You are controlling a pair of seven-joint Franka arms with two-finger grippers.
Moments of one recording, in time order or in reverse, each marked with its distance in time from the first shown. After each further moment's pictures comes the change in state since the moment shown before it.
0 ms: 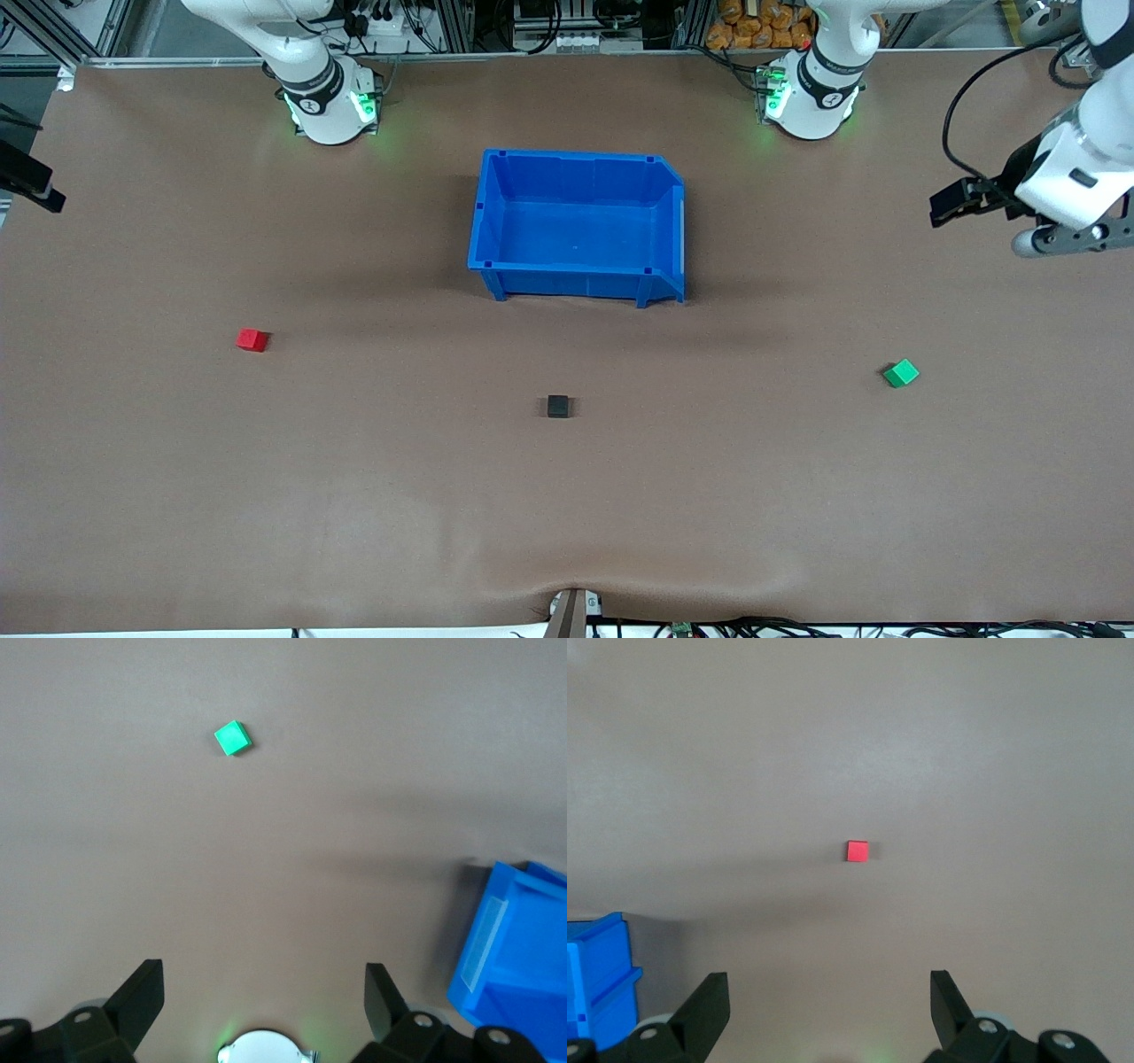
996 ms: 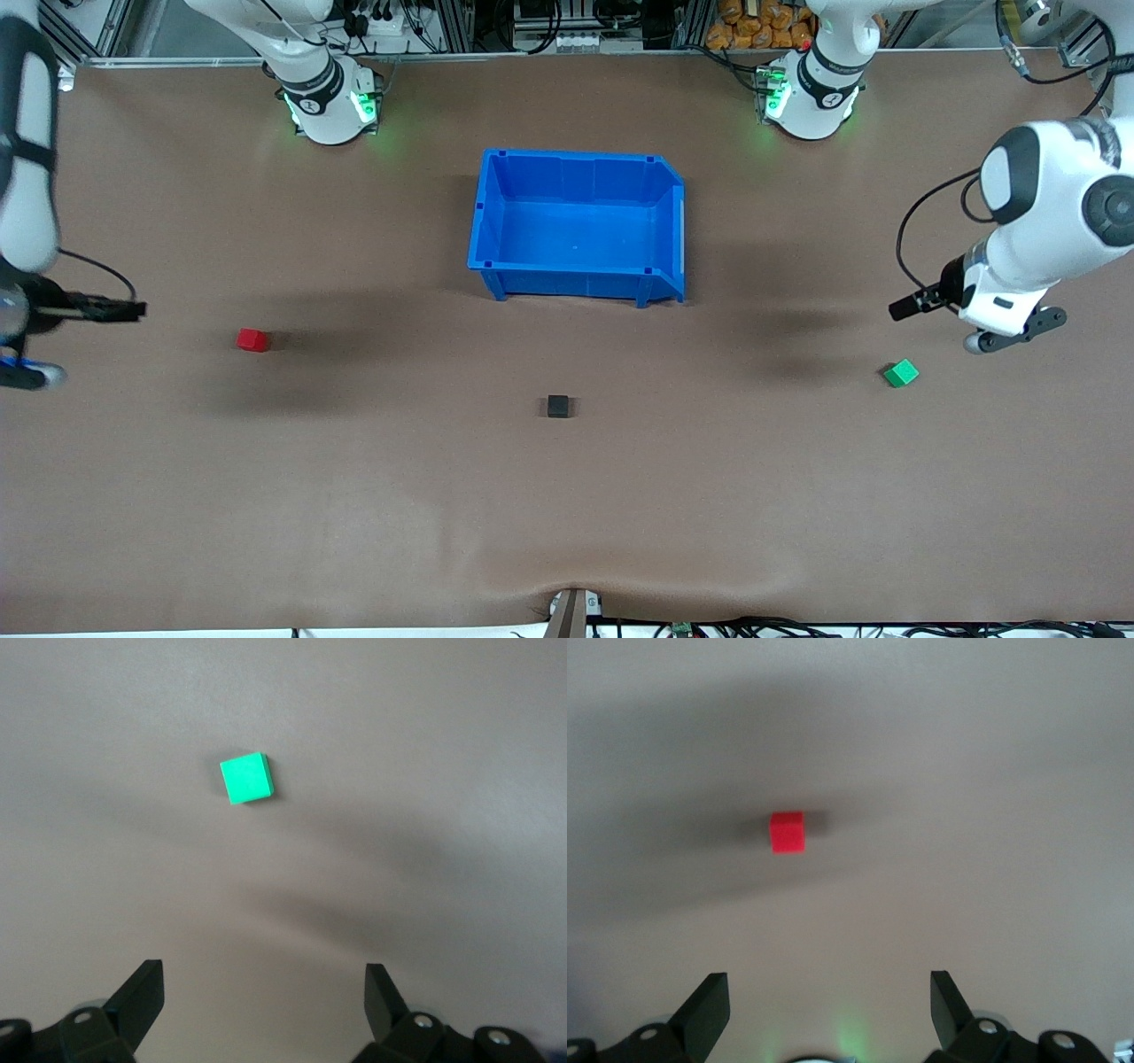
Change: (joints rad) left arm 0.095 0.228 0.003 -0.278 0.000 0.530 -0.225; right arm -0.099 0.441 0.001 -0.027 -0.055 0.105 0.001
